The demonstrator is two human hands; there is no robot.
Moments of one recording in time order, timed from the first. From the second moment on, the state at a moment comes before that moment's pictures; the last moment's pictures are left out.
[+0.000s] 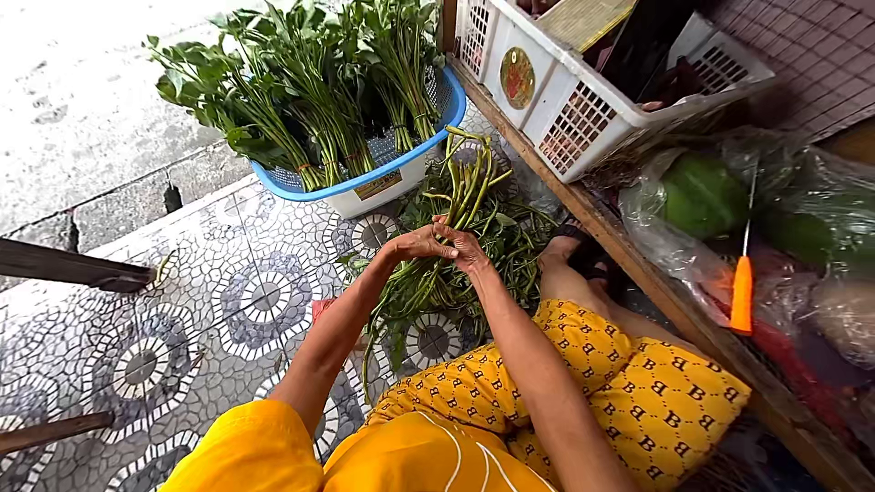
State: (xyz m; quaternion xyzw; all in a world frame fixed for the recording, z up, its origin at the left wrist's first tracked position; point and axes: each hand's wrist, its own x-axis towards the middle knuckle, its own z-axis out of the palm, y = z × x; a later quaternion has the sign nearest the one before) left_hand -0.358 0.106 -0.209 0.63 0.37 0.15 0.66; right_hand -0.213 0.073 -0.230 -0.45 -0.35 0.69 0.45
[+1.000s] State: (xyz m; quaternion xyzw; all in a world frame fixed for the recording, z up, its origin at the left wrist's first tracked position) left_hand -0.342 0.112 -0.180 0.73 0.51 0.20 0.41; right_hand -0.199 0.093 -0.241 -0.39 -0.16 0.71 0.56
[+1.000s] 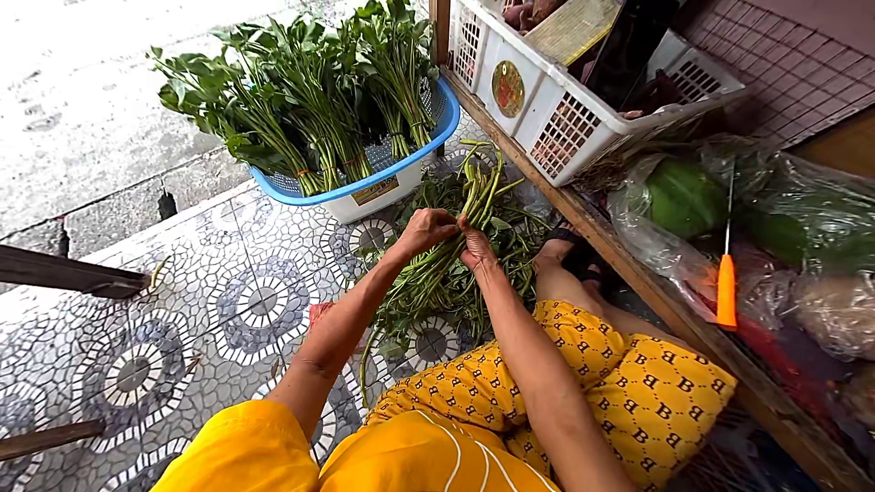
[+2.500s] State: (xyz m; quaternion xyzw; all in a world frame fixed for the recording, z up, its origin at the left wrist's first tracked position) left_hand -0.336 0.125 -0.215 0.62 0.34 0.15 0.69; right_hand -0.188 0.095 -0.240 -0.45 -0.33 0.72 0.41
